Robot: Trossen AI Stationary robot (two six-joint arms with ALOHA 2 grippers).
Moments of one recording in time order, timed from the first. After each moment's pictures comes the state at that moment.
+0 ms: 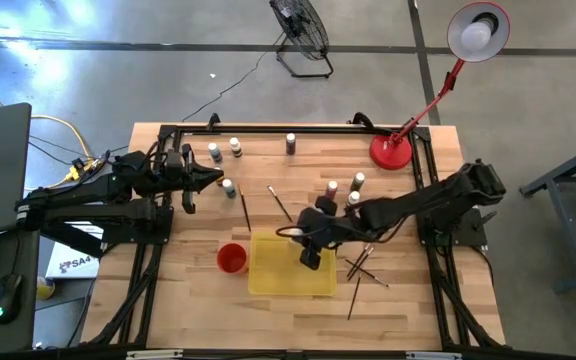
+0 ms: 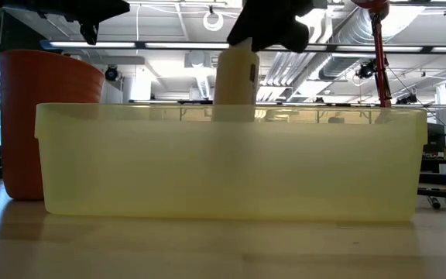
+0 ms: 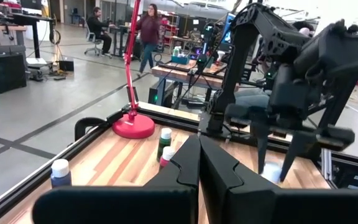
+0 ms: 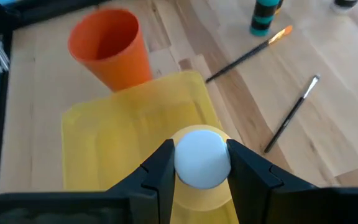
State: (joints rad) left arm 0.20 0.47 0.52 -0.01 0.00 -0.16; right arm 0.27 1.65 1.30 -0.43 0.30 0.52
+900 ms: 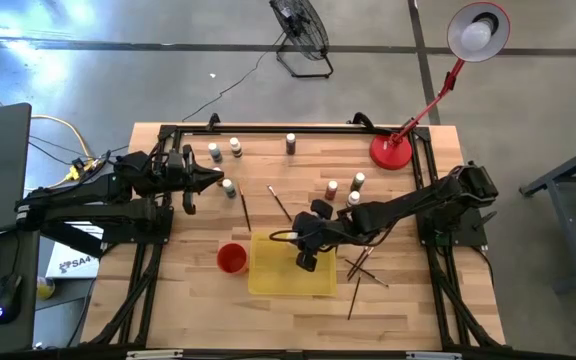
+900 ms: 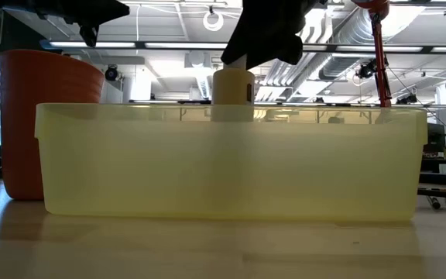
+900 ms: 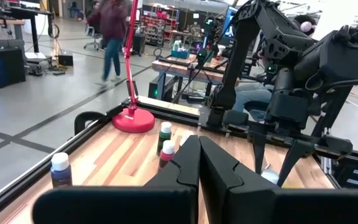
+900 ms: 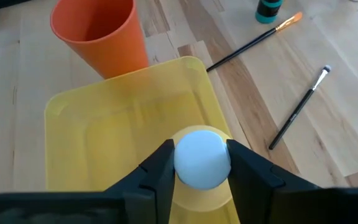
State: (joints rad) left arm 0.20 0.47 0.52 -0.04 0.01 -0.16; right arm 0.27 1.71 1.30 -0.40 0.29 0.50
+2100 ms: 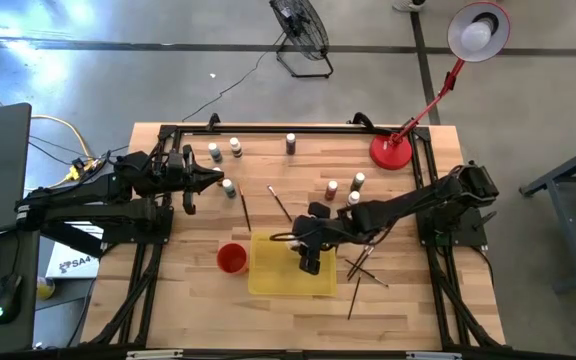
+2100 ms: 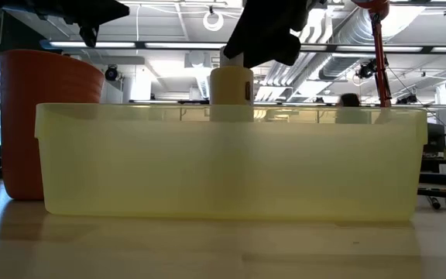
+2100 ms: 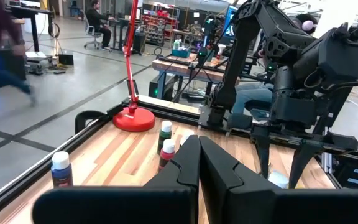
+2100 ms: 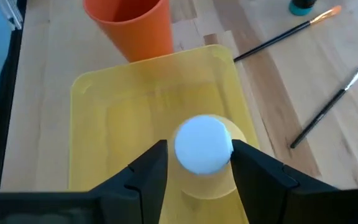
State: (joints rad) left arm 0.20 0.47 0.52 -0.04 0.01 -0.16; right arm 0.26 1.71 1.30 -0.41 0.18 0.43
